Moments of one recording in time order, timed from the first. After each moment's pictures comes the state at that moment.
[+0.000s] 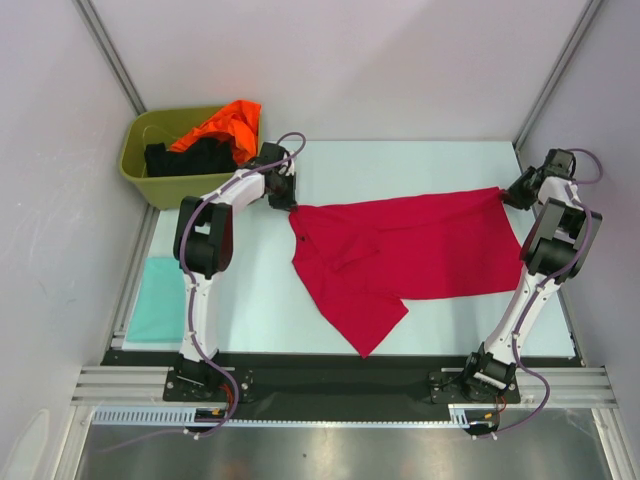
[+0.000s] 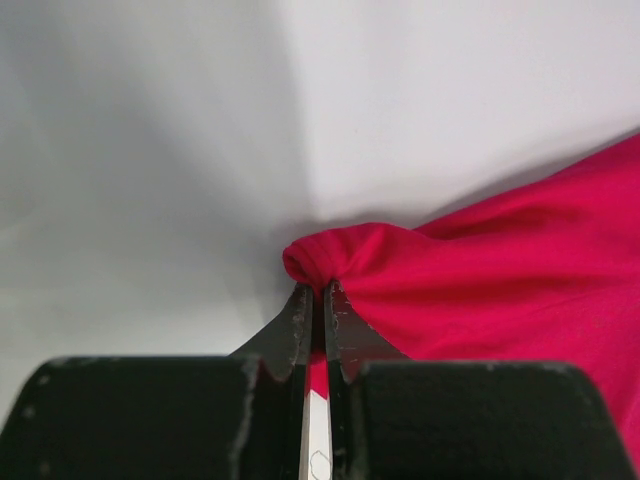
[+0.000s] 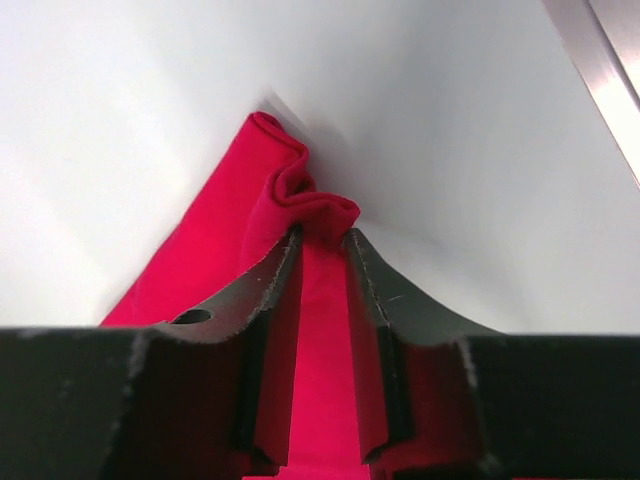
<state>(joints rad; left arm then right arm) -0.27 2.28 1.80 -0.55 0.19 -0.22 -0.44 2.29 1.79 -0.40 -0.26 0.44</state>
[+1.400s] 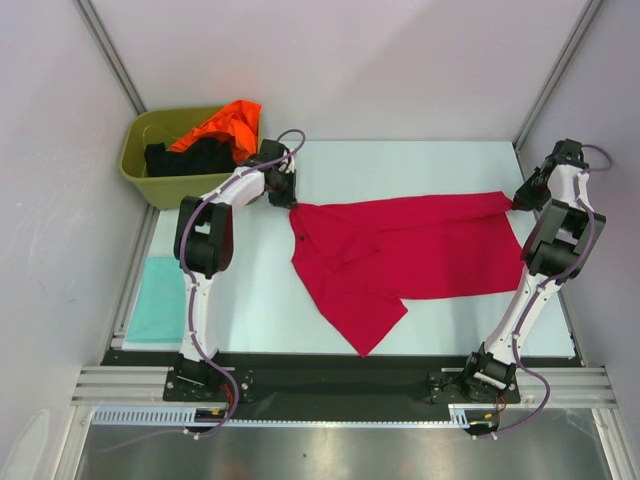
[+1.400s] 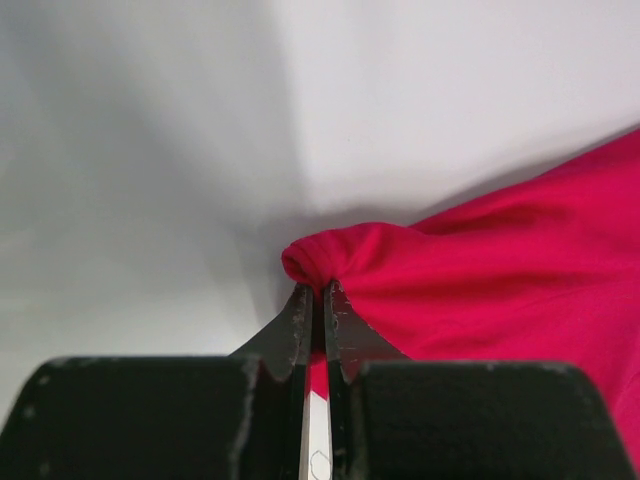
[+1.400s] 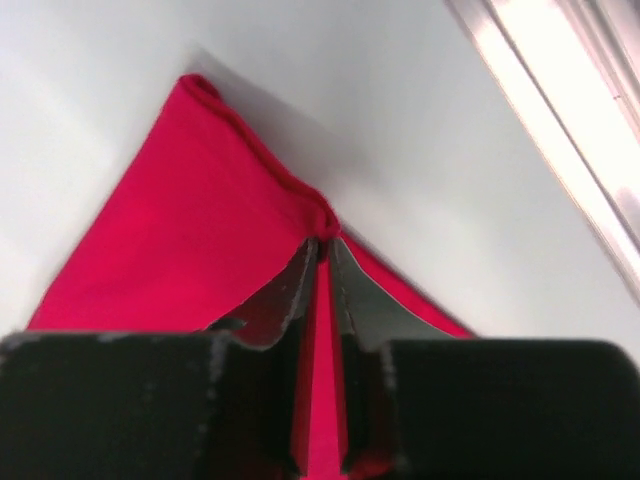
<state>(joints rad) -0.27 2.28 1.84 -0.58 0.19 -0.22 -0.45 2.29 1.97 -0.77 -0.12 0.36</state>
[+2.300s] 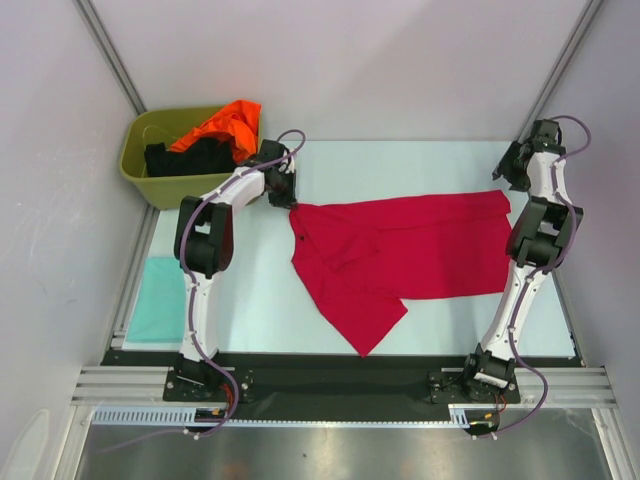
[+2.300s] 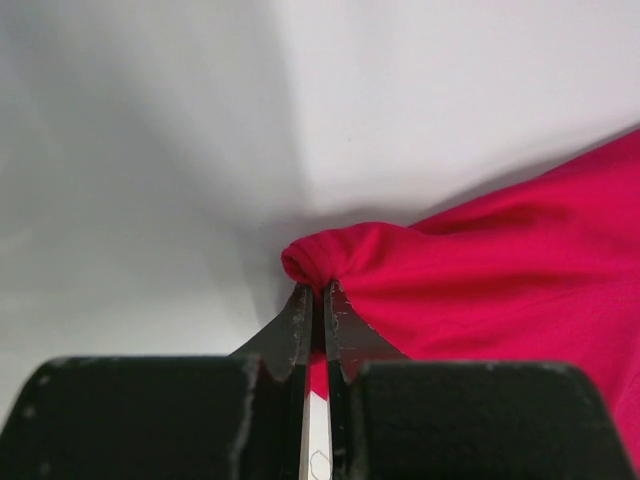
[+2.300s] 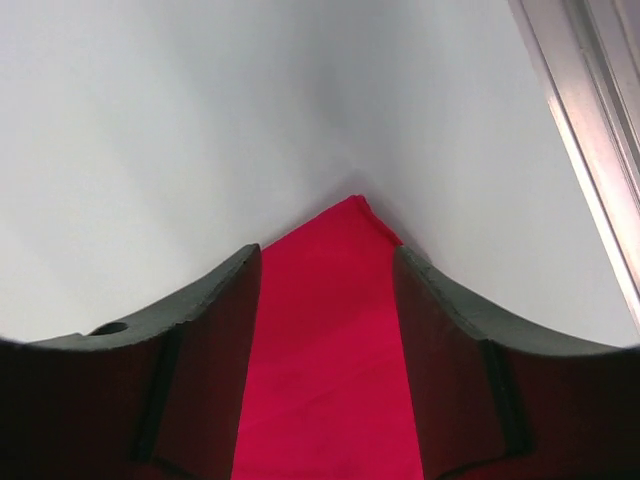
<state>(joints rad) -0.27 2.29 1.84 -0.58 0.20 -0.22 -0.34 2.40 2.21 -0.71 -0.06 0.27</state>
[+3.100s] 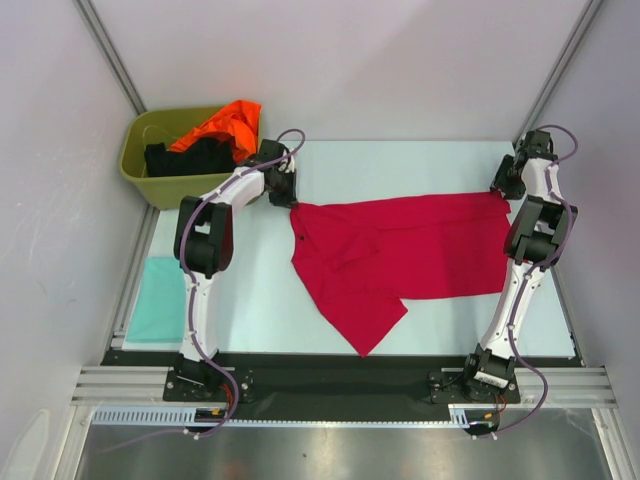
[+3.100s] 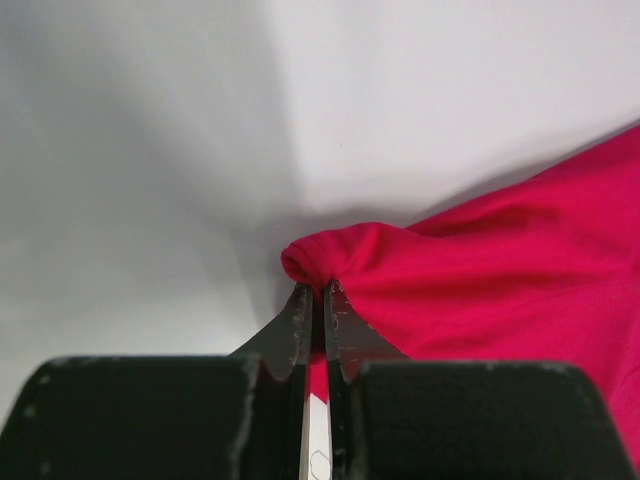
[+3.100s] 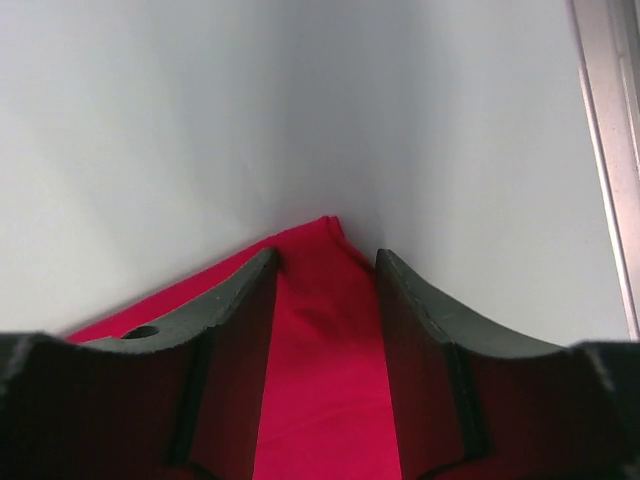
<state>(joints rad) -0.27 2.29 1.84 -0.57 0.21 -0.22 -0.34 2.50 2.21 -0.71 -0.08 0.14</state>
